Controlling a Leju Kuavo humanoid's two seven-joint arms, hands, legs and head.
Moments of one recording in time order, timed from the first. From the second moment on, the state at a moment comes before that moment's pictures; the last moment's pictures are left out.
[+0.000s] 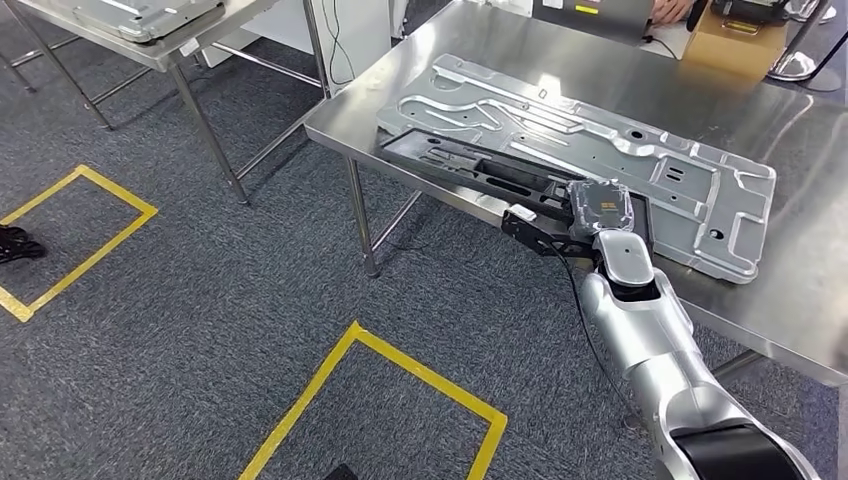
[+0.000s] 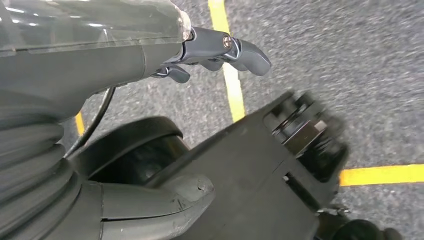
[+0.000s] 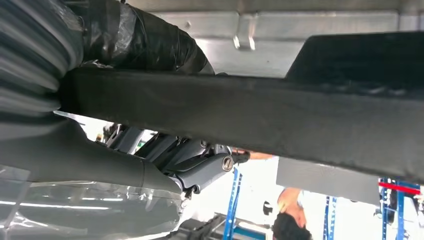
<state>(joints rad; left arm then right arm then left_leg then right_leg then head) -0.18 -0.30 0.71 -0.22 -1.42 0.12 -0.10 -0.75 -0.08 0.30 -0.91 1.33 -0.16 0.22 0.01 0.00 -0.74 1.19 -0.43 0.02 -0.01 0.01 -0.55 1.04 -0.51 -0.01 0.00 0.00</state>
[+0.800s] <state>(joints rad) -0.18 -0.30 0.71 -0.21 -1.40 0.12 -0.11 -0.75 -0.15 0.30 -0.92 1.36 -0.16 0.25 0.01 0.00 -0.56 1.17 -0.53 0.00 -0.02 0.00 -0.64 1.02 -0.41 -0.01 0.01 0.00</state>
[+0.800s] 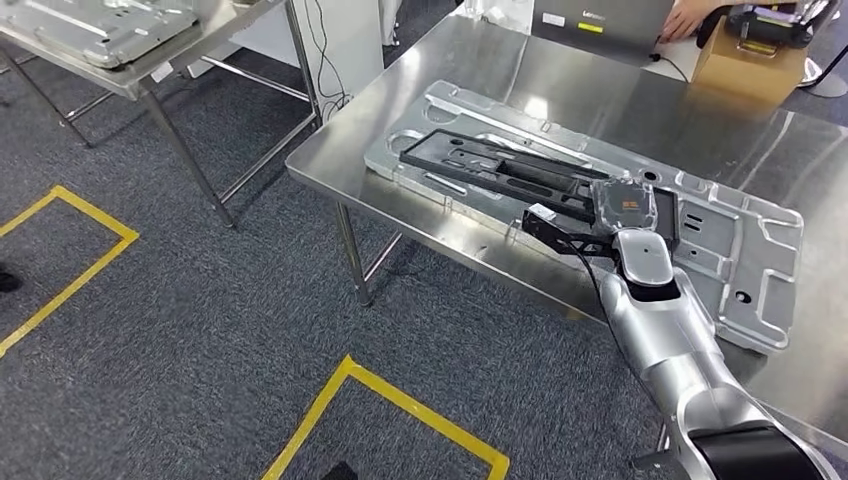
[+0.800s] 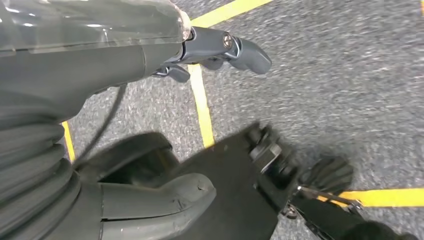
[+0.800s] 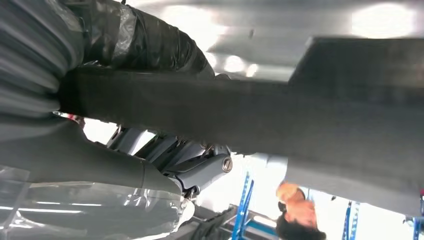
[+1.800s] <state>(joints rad) -0.16 -0.25 0.71 -0.21 -1.37 0.10 -0.18 -0.69 -0.25 0.27 -0.93 1.40 -0.14 0.26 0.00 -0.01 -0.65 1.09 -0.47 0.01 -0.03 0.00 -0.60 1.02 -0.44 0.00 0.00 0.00</state>
